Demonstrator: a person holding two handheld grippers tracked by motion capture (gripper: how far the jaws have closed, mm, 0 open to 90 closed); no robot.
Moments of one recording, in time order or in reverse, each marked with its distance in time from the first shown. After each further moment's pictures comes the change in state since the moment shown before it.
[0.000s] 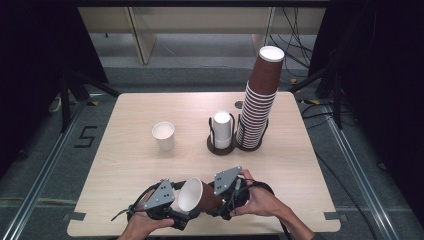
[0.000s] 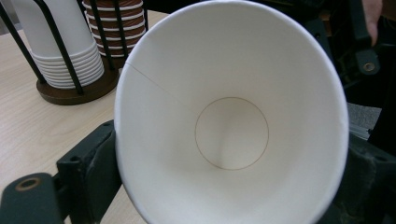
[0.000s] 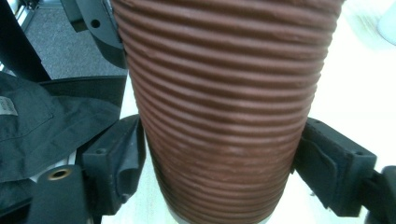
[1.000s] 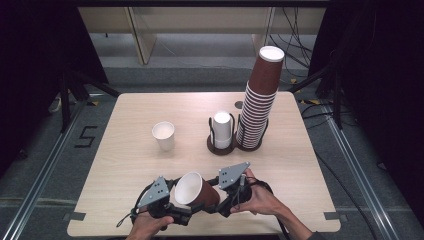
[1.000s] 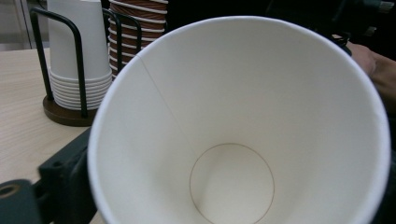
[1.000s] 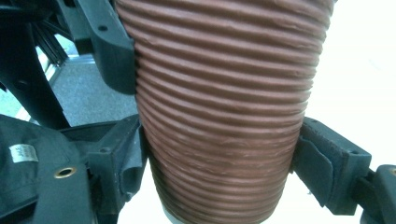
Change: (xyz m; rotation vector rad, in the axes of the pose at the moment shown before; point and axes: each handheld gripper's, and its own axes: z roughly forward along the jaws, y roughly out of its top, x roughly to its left) left arm 0.000 -0.006 0.006 -0.212 0.032 -0.170; right arm -0.005 -0.007 -0.001 -0.206 0.056 0.089
